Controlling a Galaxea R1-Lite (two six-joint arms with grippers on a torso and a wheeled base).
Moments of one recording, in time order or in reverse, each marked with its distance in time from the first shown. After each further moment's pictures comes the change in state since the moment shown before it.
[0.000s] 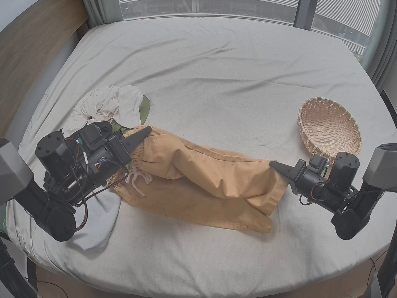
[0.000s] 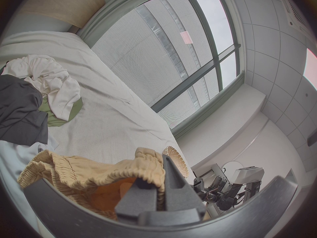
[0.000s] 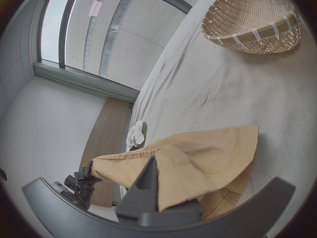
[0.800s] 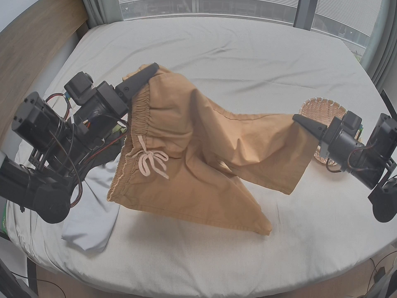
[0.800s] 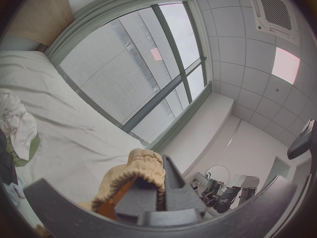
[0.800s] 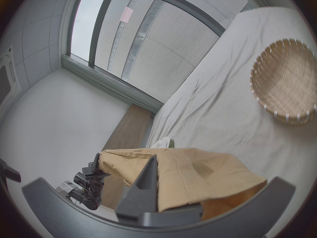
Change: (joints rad) left arm -0.104 -0.142 -0.221 0.023 -0.014 0.007; right arm -0.005 -0.447 -0.109 0.359 0.011 -0.133
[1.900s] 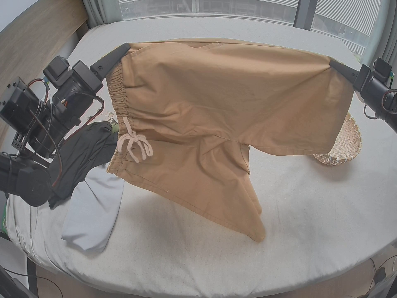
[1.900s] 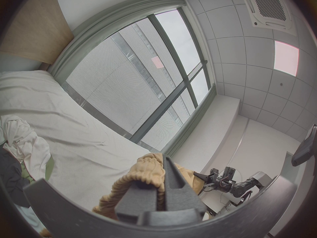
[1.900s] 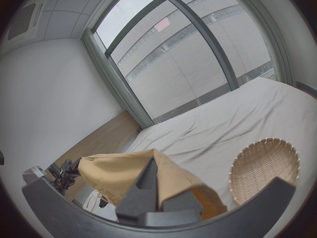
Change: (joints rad) left arm 0.124 -0.061 -0.044 0.086 0.008 0.005; right arm -0.182 -0.145 -0.347 0.435 -0.007 -0.352
